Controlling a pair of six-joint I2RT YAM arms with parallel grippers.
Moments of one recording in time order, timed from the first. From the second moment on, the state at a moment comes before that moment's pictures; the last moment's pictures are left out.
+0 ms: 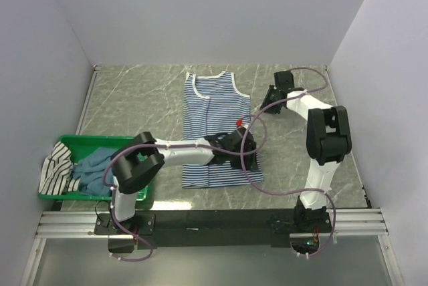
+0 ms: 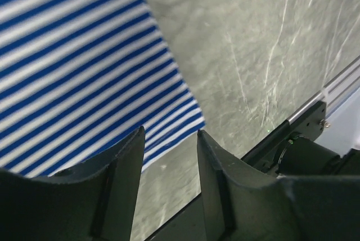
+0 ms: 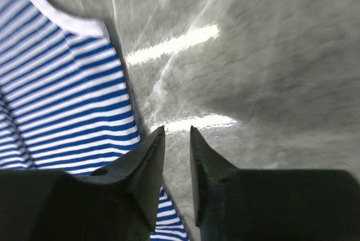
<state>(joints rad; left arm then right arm) -1.06 1.90 1.24 -0.15 0.08 -0.89 0.13 1.96 1.34 -0.33 -0.07 0.57</state>
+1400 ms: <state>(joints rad) -1.28 1.99 1.34 -0.35 -0.24 -0.85 -0.03 1.74 1.30 -0.32 -0.16 0.63</state>
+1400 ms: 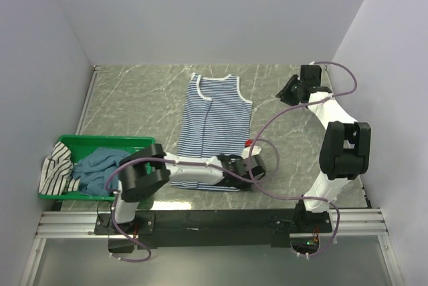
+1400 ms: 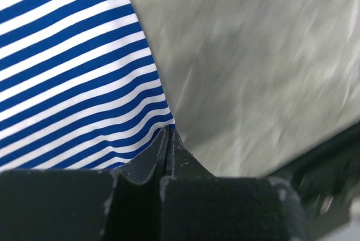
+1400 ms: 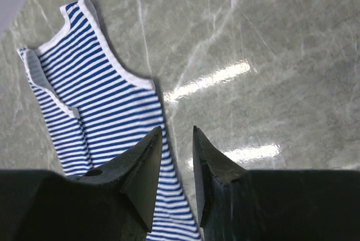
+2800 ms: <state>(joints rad) -1.20 1.57 0.88 -0.13 0.06 -0.89 0.20 2.03 1.39 -0.34 -0.02 0.62</state>
